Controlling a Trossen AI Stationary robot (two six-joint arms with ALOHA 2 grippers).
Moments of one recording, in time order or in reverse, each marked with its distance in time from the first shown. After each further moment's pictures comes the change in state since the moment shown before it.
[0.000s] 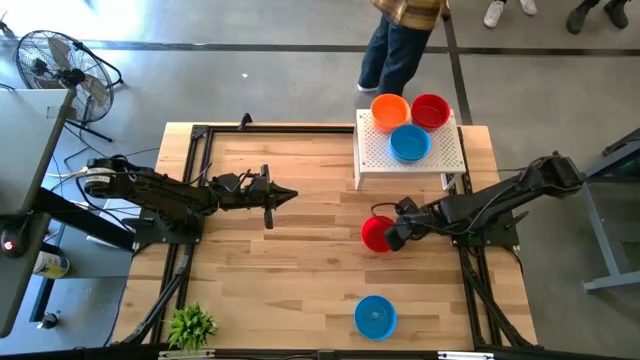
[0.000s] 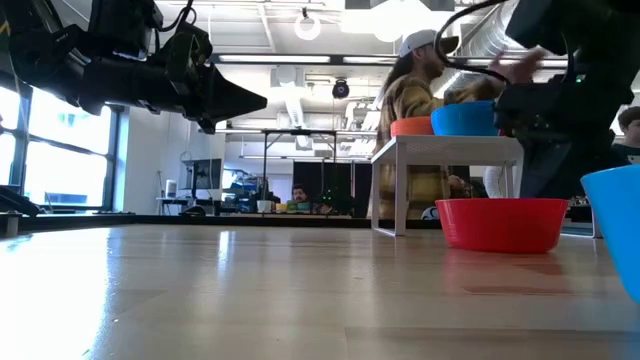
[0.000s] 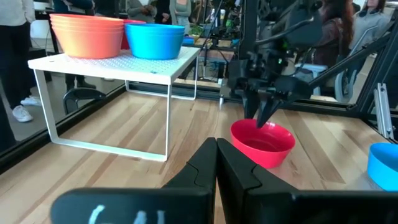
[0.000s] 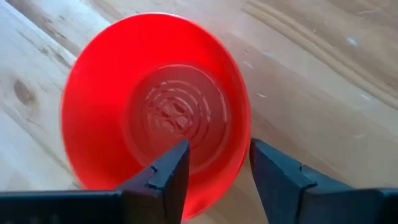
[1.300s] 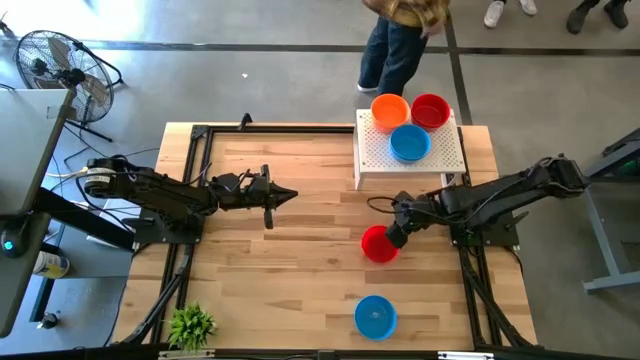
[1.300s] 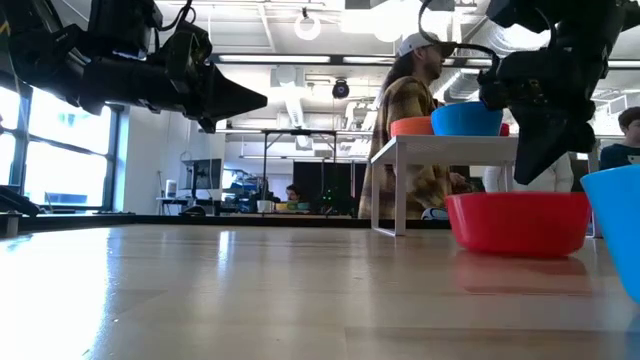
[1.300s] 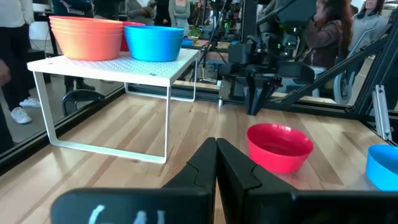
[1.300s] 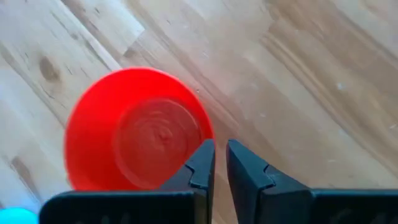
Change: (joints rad) left arm 0.000 0.000 0.000 0.008 0.003 -0.001; right arm -0.085 -0.033 0.123 -0.153 -0.076 -0.265
